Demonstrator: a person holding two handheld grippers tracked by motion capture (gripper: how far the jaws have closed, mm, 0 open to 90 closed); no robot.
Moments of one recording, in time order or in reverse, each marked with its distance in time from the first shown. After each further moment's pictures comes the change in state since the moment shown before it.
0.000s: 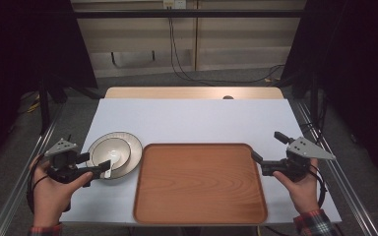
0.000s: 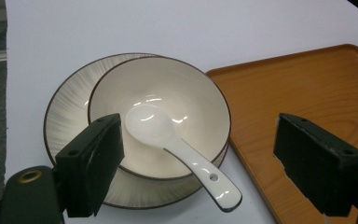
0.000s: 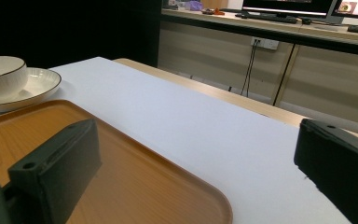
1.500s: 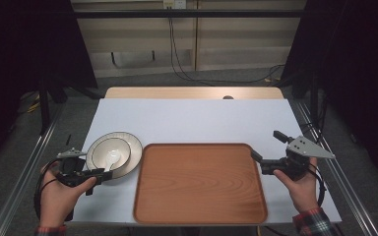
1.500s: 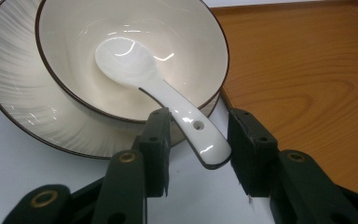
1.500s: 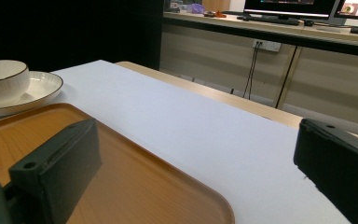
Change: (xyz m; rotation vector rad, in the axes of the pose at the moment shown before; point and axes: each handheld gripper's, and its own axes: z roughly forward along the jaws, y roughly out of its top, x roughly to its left) left arm 0.001 -0.018 0.016 0.186 -0.059 -0.064; right arm -0.002 0.000 0.002 -0.010 0.012 0.007
